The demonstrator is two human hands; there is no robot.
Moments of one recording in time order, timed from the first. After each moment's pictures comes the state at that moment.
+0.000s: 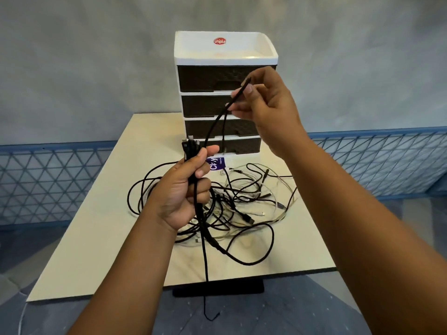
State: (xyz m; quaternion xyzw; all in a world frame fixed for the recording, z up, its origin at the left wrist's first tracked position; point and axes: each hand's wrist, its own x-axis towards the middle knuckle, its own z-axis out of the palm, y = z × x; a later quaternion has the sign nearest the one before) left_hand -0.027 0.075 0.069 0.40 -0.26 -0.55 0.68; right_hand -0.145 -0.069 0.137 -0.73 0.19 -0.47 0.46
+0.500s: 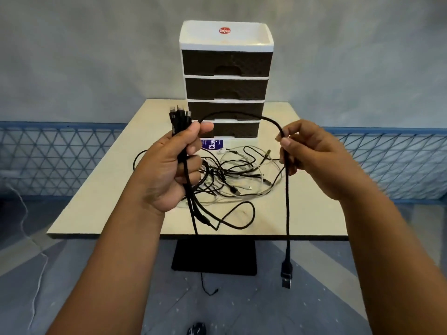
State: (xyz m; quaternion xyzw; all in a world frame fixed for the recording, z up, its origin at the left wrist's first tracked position) left_hand -0.101 0.143 0.093 0.42 -0.31 -0.47 0.72; right_hand -0.310 -0.014 0.093 -0.77 0.22 -0.31 0.51
